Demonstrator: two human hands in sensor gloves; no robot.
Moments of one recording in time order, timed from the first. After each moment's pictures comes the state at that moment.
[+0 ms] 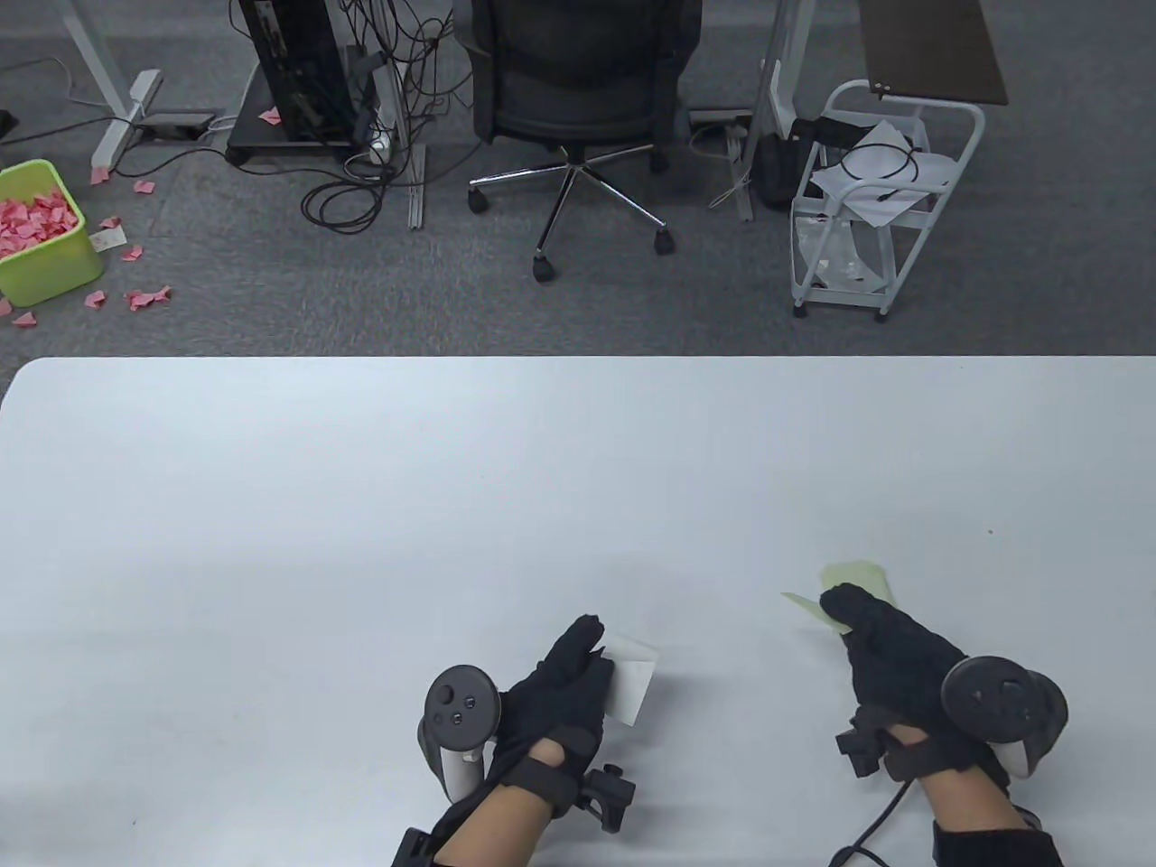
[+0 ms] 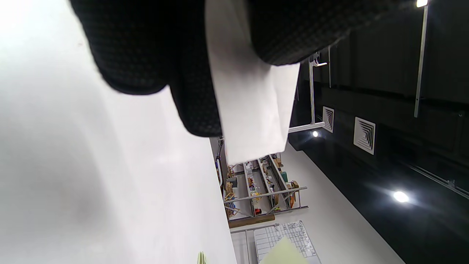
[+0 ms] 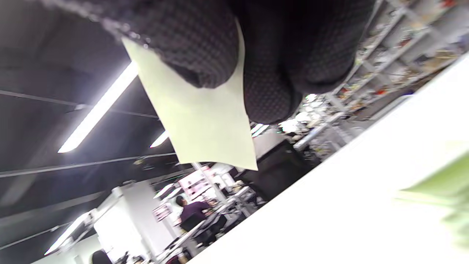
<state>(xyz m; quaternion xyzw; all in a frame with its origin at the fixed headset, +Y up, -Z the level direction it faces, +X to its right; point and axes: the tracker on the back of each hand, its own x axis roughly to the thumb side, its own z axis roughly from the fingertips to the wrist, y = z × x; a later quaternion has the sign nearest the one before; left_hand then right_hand) -0.101 -0.758 -0.245 0.02 -0.06 0.65 0.76 0.300 -0.701 -0.258 0.06 -0.22 0.90 0.38</state>
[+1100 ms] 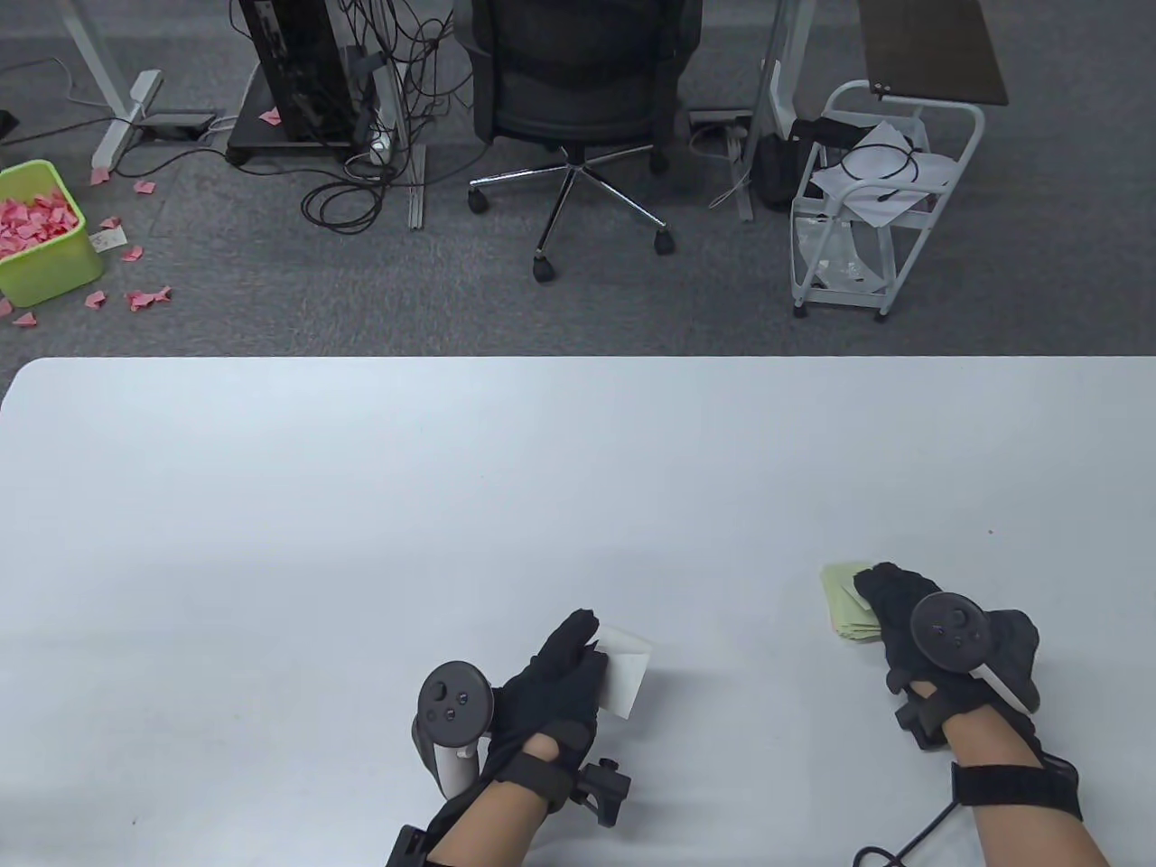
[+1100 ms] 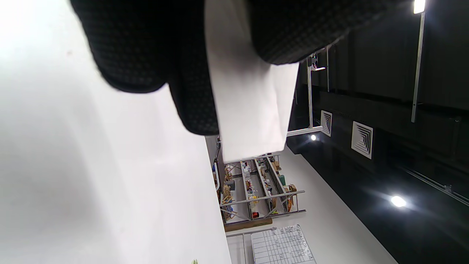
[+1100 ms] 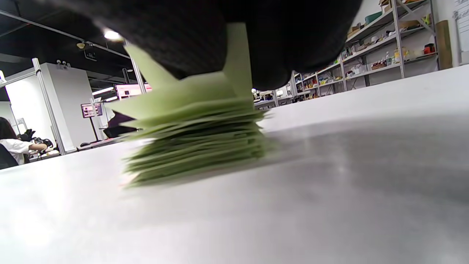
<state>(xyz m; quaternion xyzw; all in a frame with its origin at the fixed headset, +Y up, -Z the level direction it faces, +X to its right) -0.103 -0.755 -0.246 0.03 -0.06 0.65 0.76 0.328 -0.741 -0.311 0.04 -0.10 0.99 0.13</state>
